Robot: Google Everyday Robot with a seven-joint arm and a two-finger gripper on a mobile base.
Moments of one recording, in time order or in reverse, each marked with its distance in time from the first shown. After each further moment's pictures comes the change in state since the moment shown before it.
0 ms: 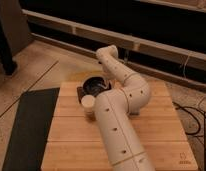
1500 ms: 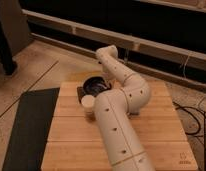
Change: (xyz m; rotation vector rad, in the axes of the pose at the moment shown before) arm 0.000 0.002 0.000 -0.001 0.001 -0.003
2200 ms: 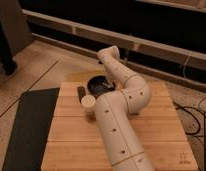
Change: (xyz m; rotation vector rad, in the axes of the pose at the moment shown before) arm -0.006 -0.002 0.000 0.010 -0.016 0.005
